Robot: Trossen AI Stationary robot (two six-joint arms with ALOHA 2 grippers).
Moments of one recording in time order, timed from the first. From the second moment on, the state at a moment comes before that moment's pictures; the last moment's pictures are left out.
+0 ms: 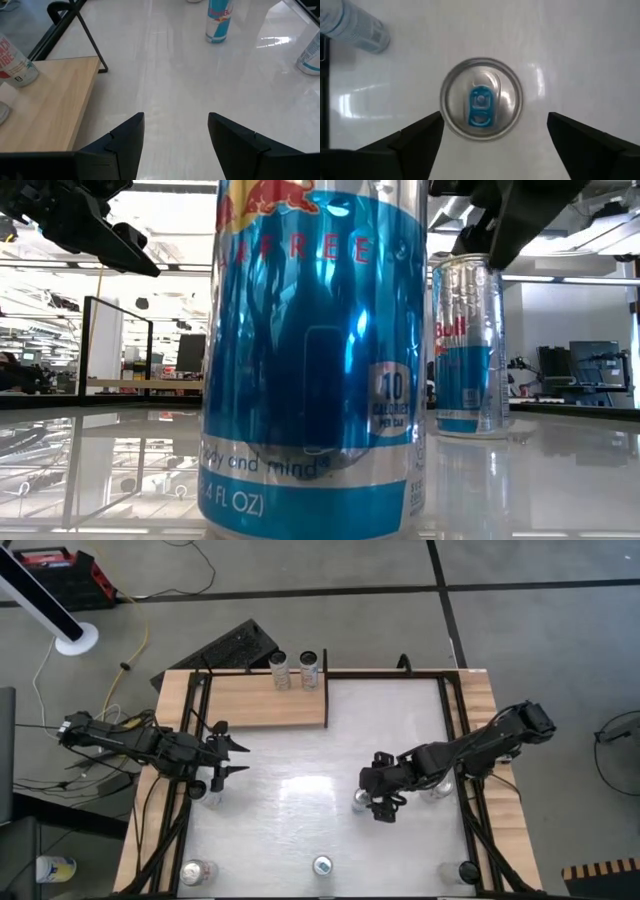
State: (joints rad) left arm -0.23 0.50 0.48 -0.44 -0.30 -0.03; right arm 0.33 1.47 1.13 -0.74 0.08 0.43
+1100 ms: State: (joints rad) left arm -0.23 0.50 0.49 -0.44 -0.35 -0.02; right arm 0.43 1.68 1.55 -1.05 0.45 1.10
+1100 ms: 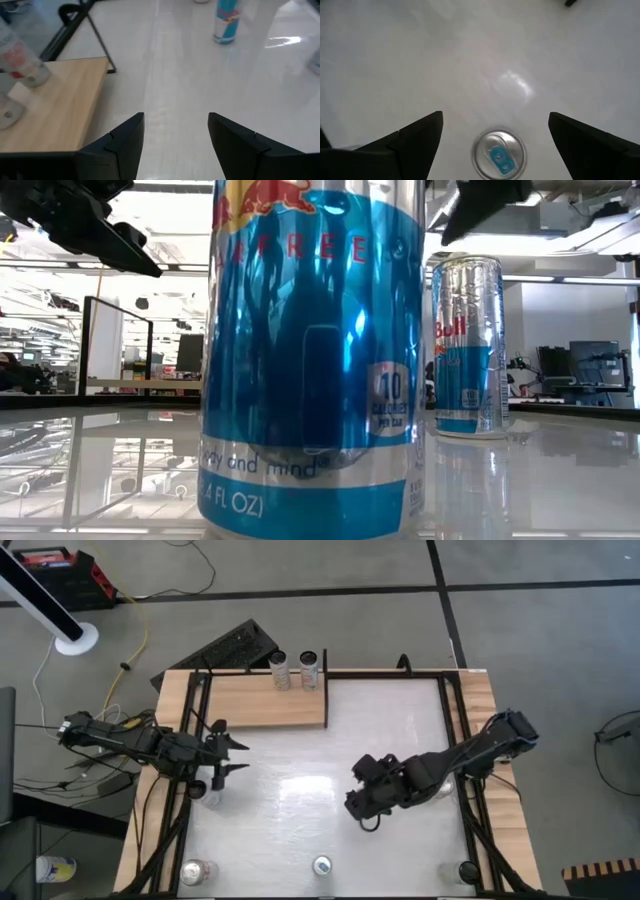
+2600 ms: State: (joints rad) left arm -0.23 0.50 0.49 -0.45 -0.37 -0.03; right arm 0.45 1.87 1.65 -1.29 0.36 1.18
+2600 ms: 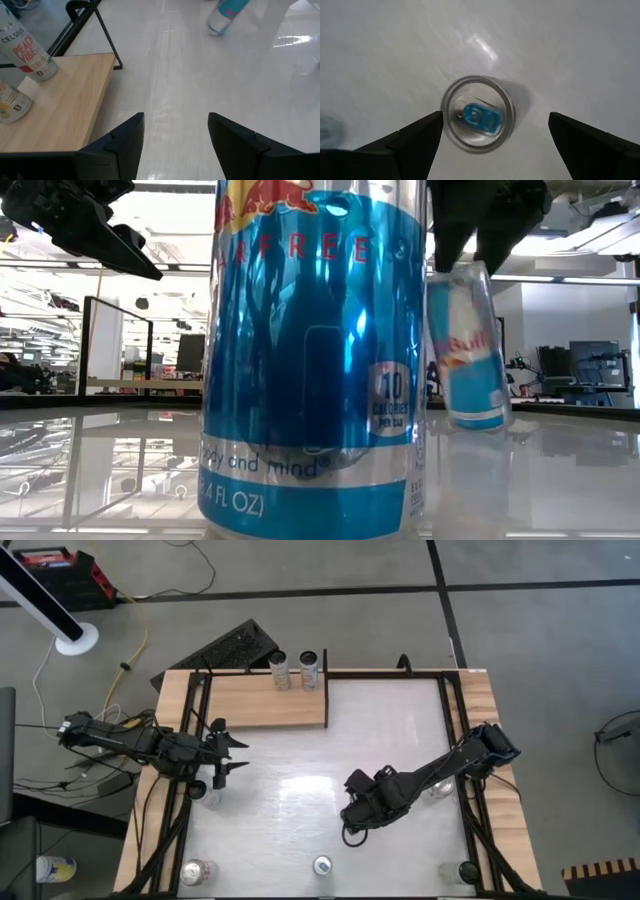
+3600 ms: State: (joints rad) left arm -0.22 0.50 0.49 -0.45 -0.38 -0.03; right arm 0.45 1.87 1.59 -1.18 0.27 -0.18
